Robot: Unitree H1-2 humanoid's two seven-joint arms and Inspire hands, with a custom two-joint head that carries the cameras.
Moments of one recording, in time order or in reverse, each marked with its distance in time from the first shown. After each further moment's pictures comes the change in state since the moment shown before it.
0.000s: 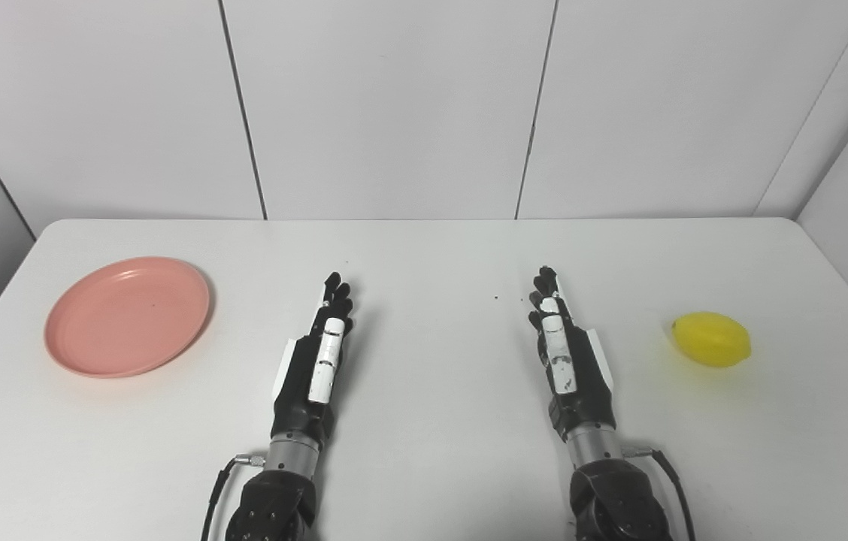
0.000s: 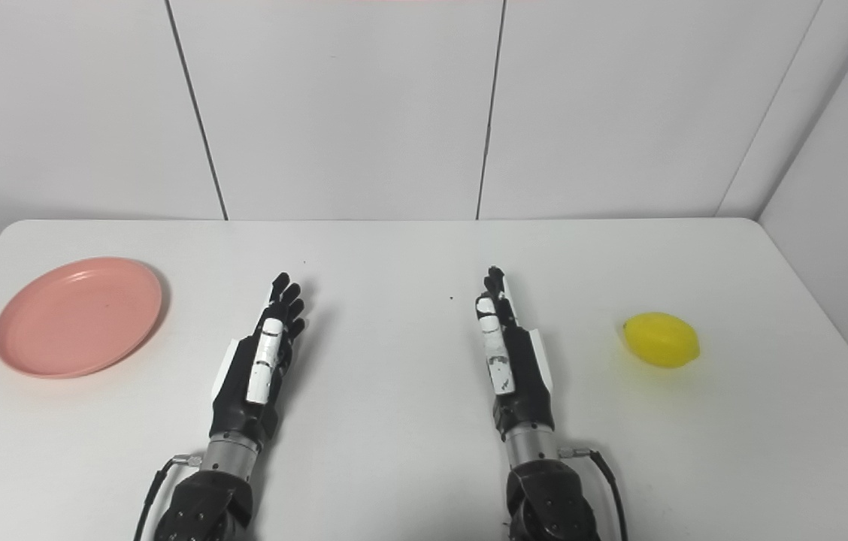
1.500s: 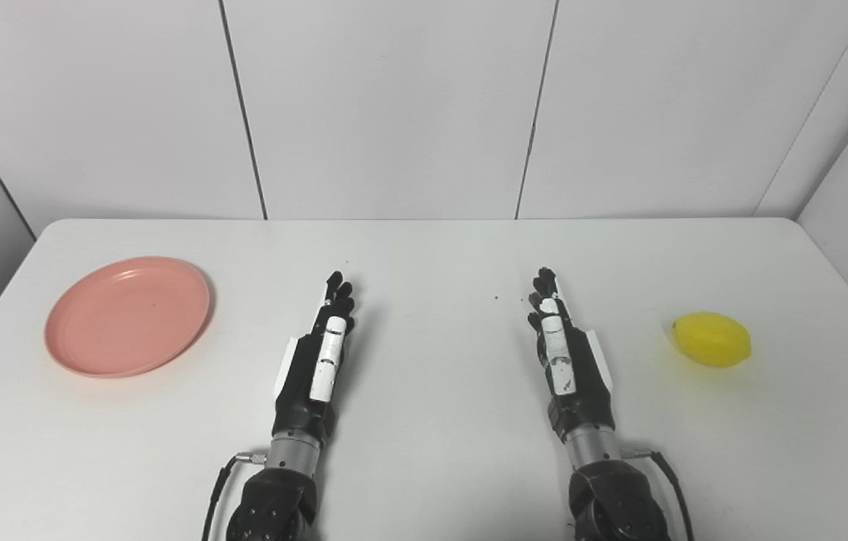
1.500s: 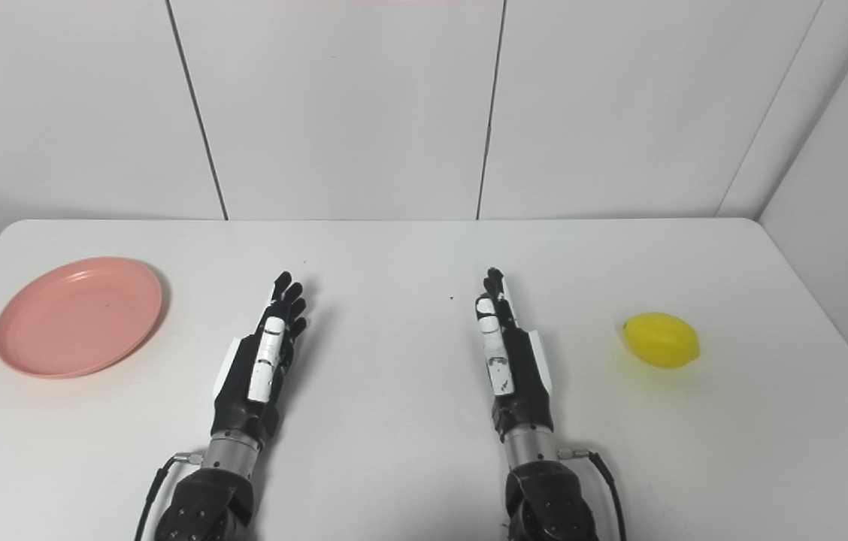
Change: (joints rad) left arm -0.003 0.002 -0.003 0.003 0.000 0.000 -0.002; right arm 0.002 0.004 0.000 0.000 0.000 0.000 -0.001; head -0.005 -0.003
